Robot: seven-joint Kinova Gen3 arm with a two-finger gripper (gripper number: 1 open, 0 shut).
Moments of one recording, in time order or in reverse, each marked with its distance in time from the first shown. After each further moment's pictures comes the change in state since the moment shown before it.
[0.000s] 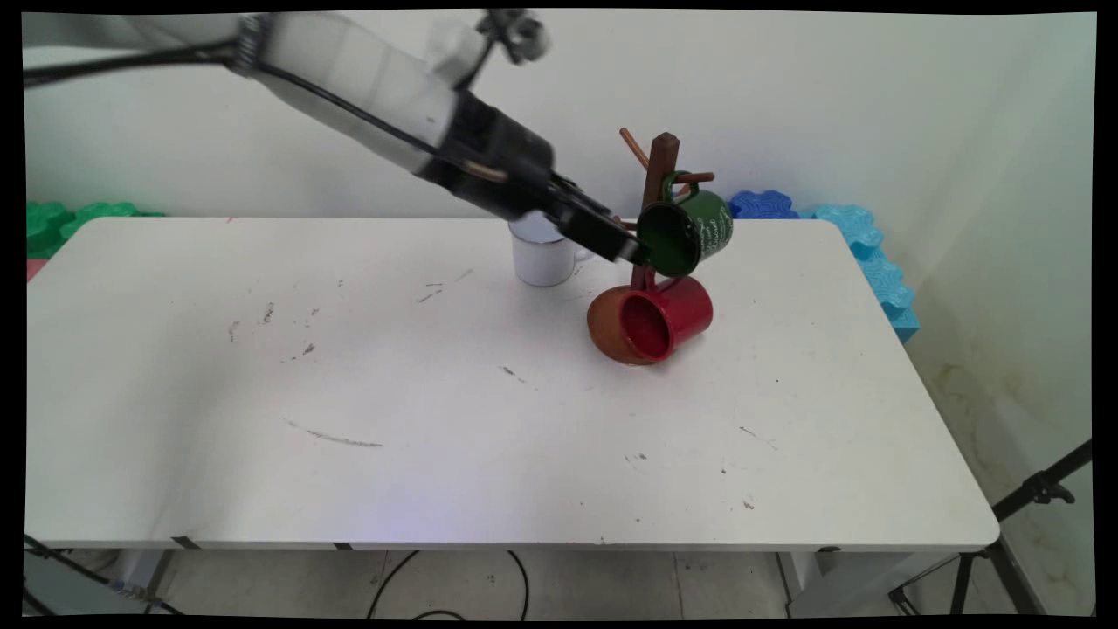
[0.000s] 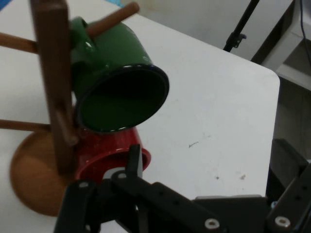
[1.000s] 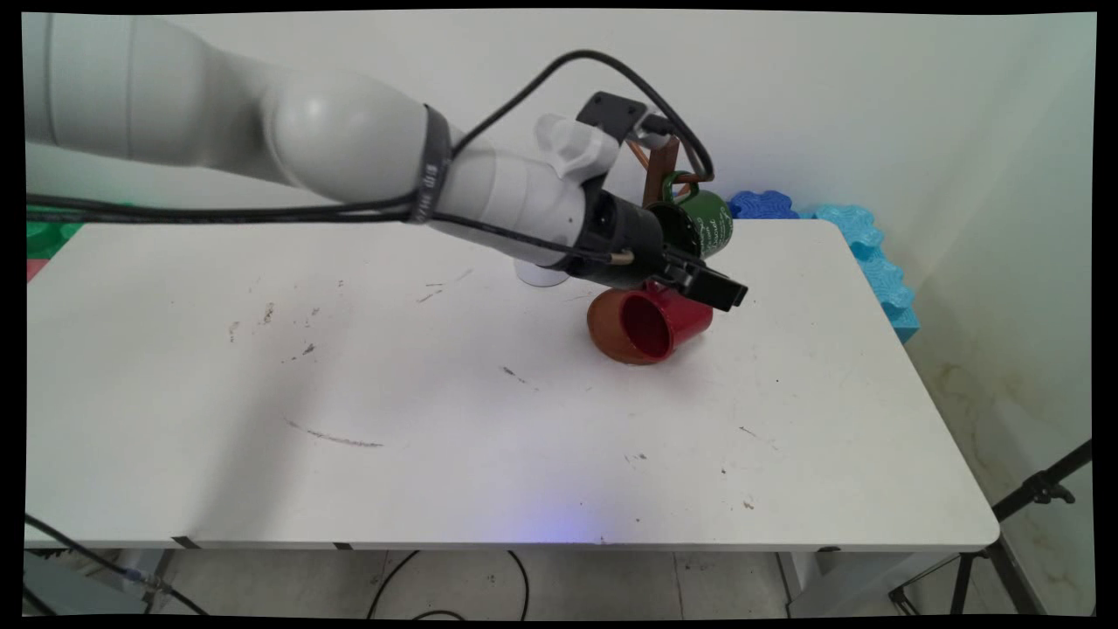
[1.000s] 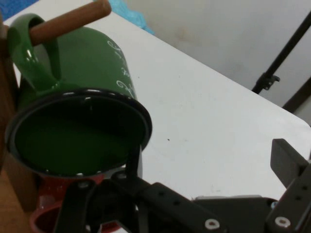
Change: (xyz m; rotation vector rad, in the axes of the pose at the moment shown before) arm -0.015 0.055 0.096 0.132 0.102 -0.110
